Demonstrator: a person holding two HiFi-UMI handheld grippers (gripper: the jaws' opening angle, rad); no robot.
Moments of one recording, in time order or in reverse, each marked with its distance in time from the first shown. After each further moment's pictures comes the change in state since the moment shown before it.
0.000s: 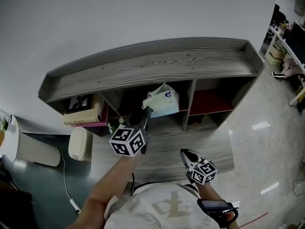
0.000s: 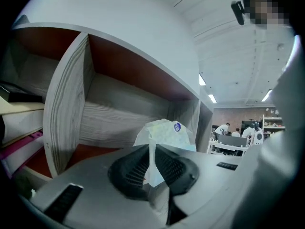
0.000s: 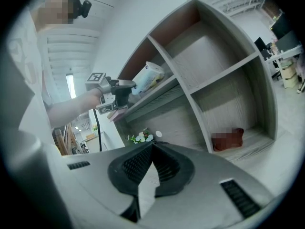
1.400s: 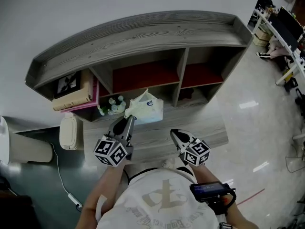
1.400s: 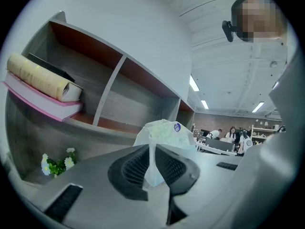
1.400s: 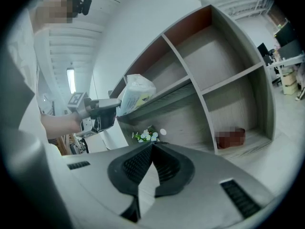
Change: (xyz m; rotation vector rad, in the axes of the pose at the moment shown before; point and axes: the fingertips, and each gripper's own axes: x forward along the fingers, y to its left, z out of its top) left arm -0.118 0.003 -0.077 -0.088 -0.005 -0.105; right arm -0.003 0.042 -0.010 -0.042 0.023 -0.028
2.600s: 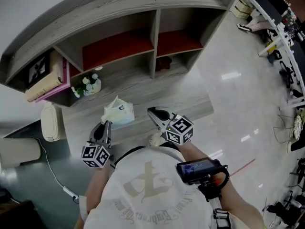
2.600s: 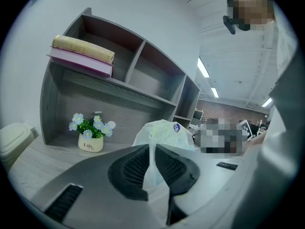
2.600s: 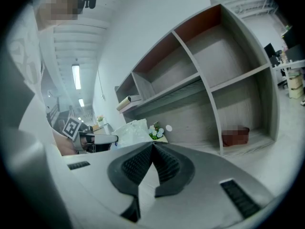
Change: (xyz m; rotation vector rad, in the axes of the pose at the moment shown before) left arm -0.079 0.028 -0.134 -0.034 0.173 0.119; right arm -0.006 0.022 -0.013 -0.046 0.040 0.040
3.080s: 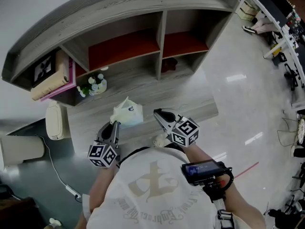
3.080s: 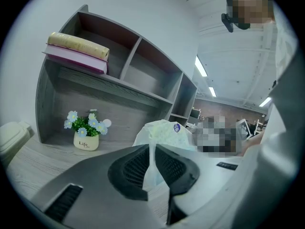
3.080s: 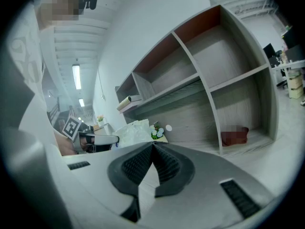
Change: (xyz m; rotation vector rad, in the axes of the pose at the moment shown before) left arm 0.006 -0.013 -0.008 0.004 0.017 -0.030; right arm -0.004 0.000 -0.003 -0.001 -0.002 0.001
